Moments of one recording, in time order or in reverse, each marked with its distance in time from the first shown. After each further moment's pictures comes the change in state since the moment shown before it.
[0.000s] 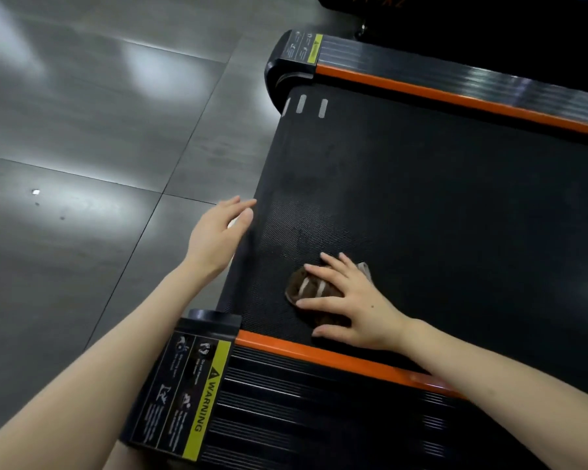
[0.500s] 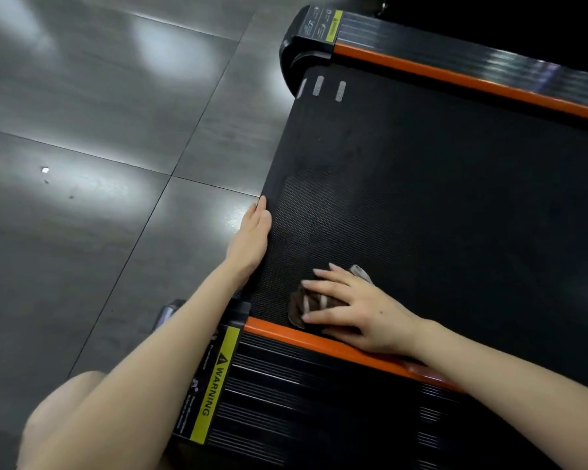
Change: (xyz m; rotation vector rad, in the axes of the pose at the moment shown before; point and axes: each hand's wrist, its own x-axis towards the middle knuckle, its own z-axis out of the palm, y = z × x) left_hand -0.008 -0.001 0.044 -0.266 -0.112 -0.300; right_hand -0.006 -0.004 0.001 0.045 -0.066 -0.185
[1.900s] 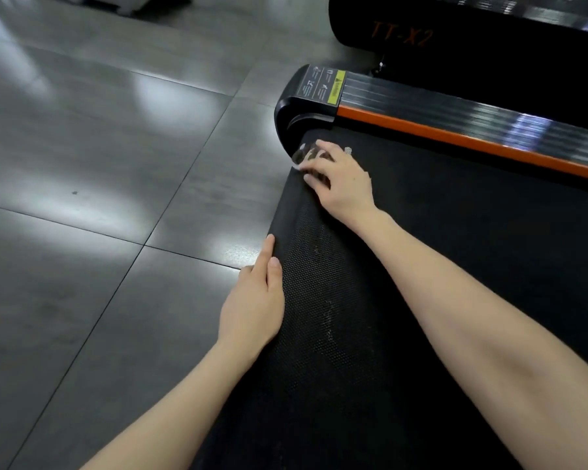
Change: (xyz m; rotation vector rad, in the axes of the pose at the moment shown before) left_hand 0.093 0.026 0.019 0.285 0.164 0.036; right_hand 0.215 0.239 -0.078 -0.198 0.464 0.557
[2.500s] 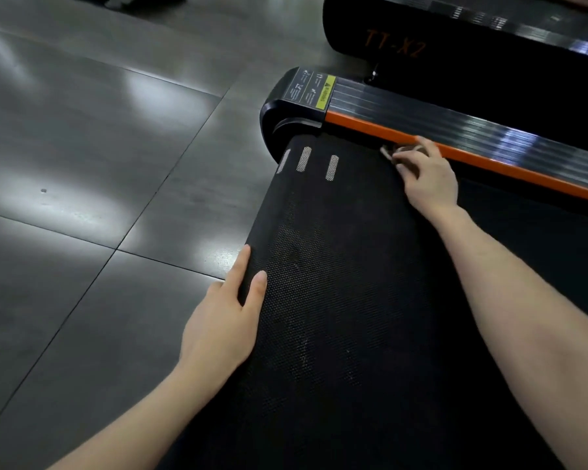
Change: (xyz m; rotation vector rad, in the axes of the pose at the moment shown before) left_hand -0.002 0.003 -0.003 0.046 0.013 -0.051; right_hand 0.009 0.144 -0.060 -0.200 0.158 0.257
